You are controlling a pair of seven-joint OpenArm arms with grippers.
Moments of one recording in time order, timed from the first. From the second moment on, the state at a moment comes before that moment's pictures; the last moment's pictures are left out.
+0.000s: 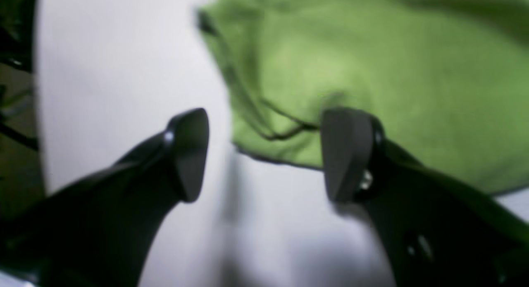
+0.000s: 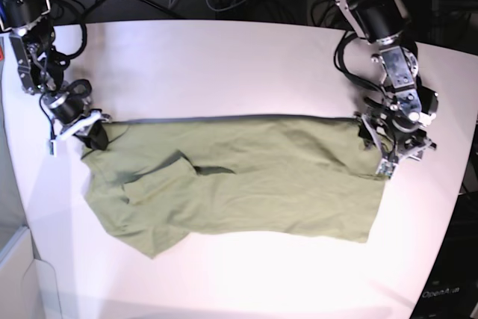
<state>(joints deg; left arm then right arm) -7.9 -0.4 -32.5 77.2 37.0 -39.5 23.5 -0.7 32.9 -12.8 61.1 51.8 20.3 -6.0</state>
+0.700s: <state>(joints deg) -9.9 -0.8 -32.5 72.7 36.9 -39.5 23.3 -1.5 32.7 -12.8 61.1 52.0 20.3 -5.5</state>
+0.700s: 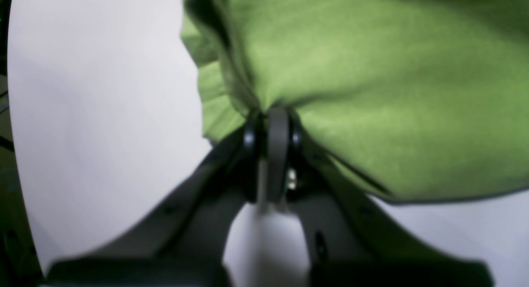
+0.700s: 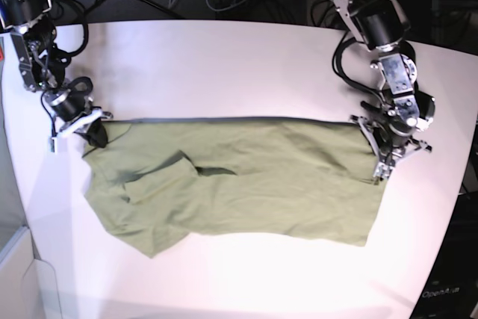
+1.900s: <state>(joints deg) 0.3 0.0 -37.4 81.6 36.1 -39.1 21.9 -15.8 35.1 -11.8 71.5 53.1 20.7 -2.5</state>
